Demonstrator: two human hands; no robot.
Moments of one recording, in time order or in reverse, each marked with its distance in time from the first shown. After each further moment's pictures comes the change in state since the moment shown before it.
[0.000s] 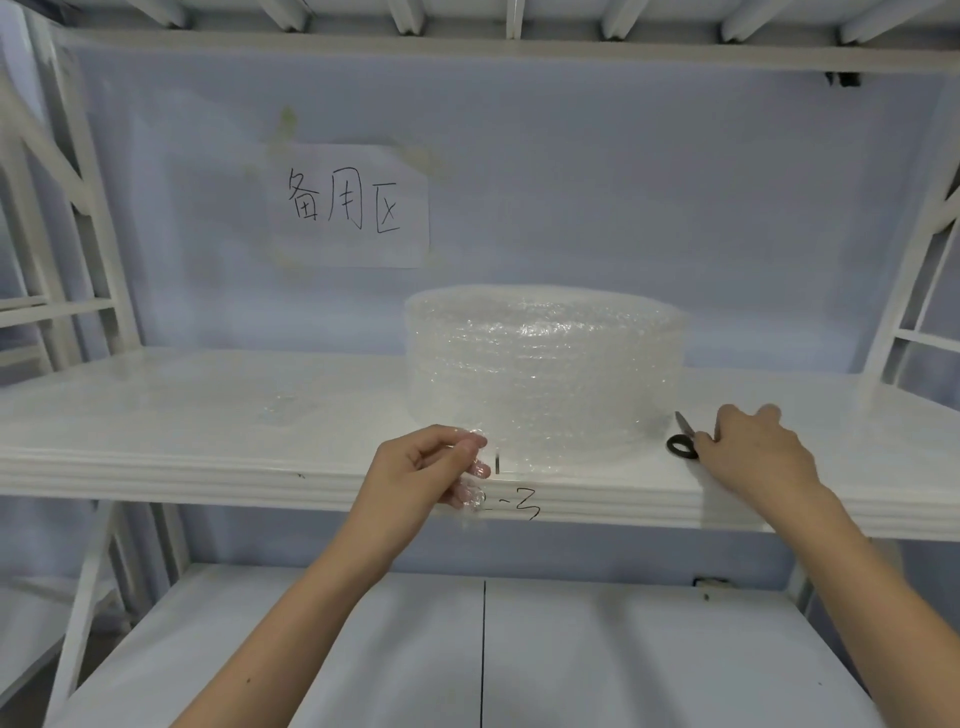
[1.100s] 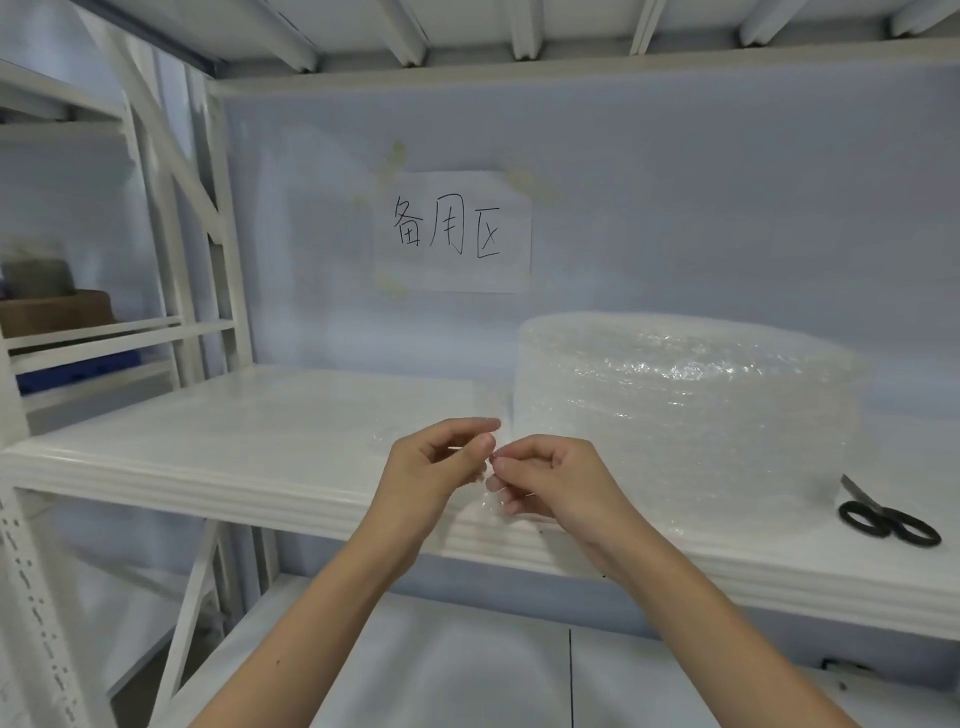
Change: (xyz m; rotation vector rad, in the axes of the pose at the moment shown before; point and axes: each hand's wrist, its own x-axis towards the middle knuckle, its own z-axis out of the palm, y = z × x) left_hand 0.036 0.005 -0.094 0.031 0.178 0.052; right_hand -0.094 -0.242 0.025 1.380 -0.718 -0.355
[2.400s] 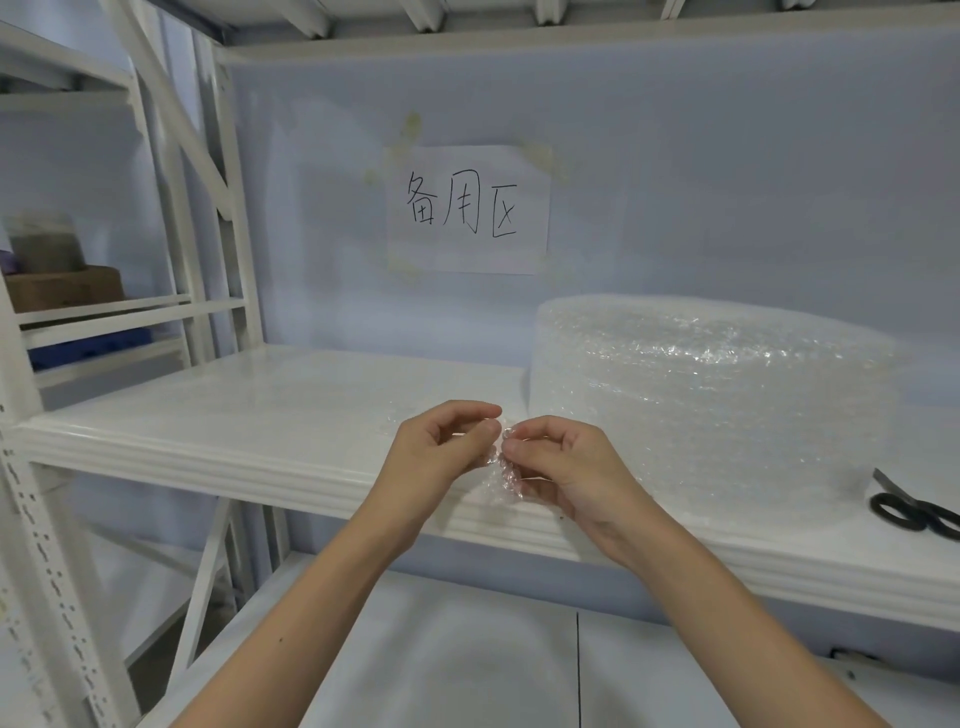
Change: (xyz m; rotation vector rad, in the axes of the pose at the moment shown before) left_hand 0.008 -0.009 -0.015 -0.014 -0.013 -0.039; right_hand 0.014 0.010 0.007 0.165 -0.039 0.034
